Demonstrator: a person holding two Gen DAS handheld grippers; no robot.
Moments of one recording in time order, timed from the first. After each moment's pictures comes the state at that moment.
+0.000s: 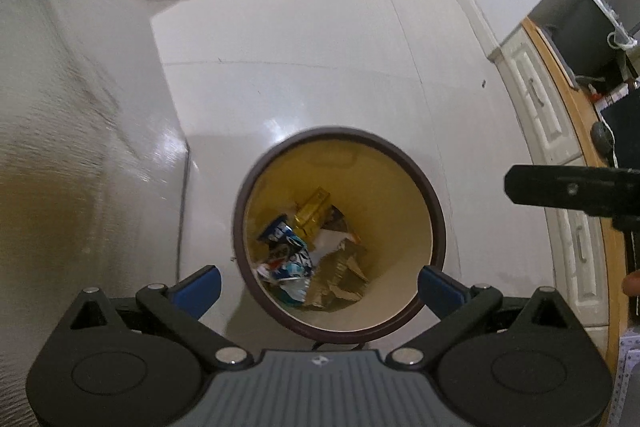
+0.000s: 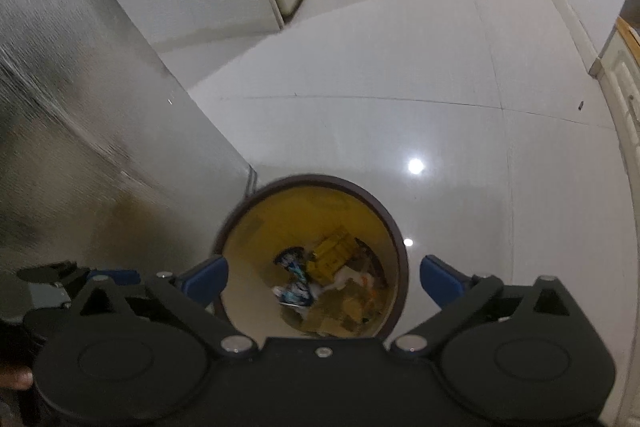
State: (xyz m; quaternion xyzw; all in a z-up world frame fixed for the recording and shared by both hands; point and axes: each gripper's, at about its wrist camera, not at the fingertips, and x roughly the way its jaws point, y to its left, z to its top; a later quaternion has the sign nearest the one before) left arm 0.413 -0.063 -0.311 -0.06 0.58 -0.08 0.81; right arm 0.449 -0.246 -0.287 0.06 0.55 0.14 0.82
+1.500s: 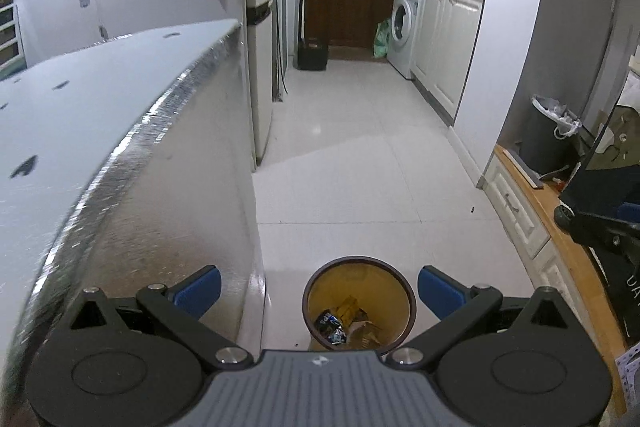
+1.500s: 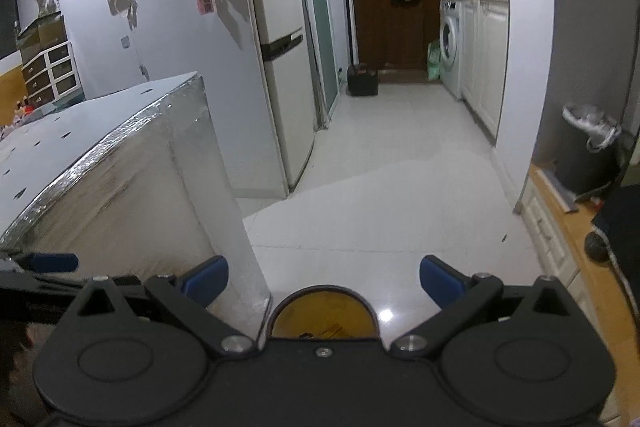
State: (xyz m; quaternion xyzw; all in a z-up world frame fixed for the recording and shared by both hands) left arm 0.189 -0.054 -0.050 0.00 0.36 -0.02 0.93; right arm 0.189 -0.261 -0.037 0.03 0.31 0.09 0.95
